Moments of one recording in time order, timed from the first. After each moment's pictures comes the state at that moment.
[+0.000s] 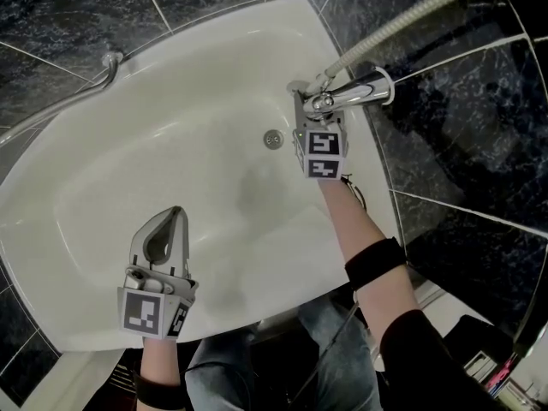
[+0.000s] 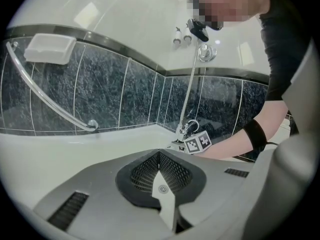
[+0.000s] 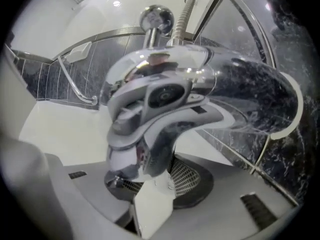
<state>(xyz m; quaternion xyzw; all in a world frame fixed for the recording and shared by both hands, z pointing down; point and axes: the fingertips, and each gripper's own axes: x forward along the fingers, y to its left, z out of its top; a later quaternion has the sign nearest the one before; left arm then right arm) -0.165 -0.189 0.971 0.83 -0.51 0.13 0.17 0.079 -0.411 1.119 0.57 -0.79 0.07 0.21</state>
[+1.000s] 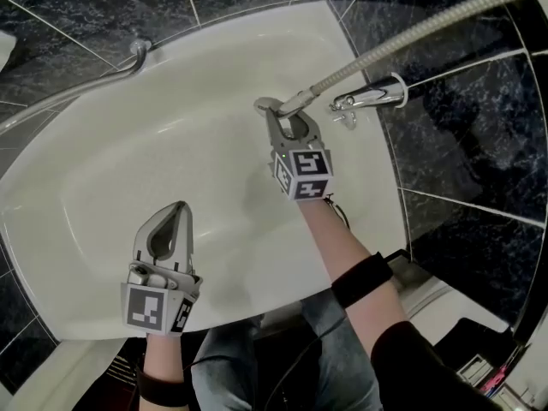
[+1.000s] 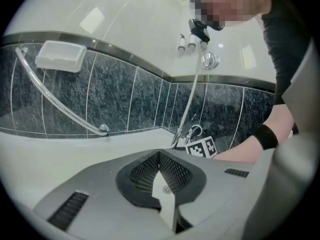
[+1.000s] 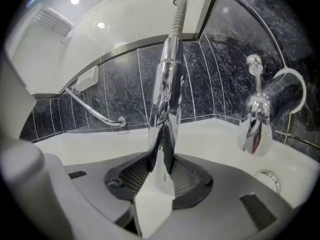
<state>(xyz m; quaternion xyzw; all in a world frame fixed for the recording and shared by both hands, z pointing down) -0.200 -0.174 0.948 0.82 -0.53 0.12 0.17 -0.033 -0.356 1.099 0.51 -0.83 0.17 0.12</state>
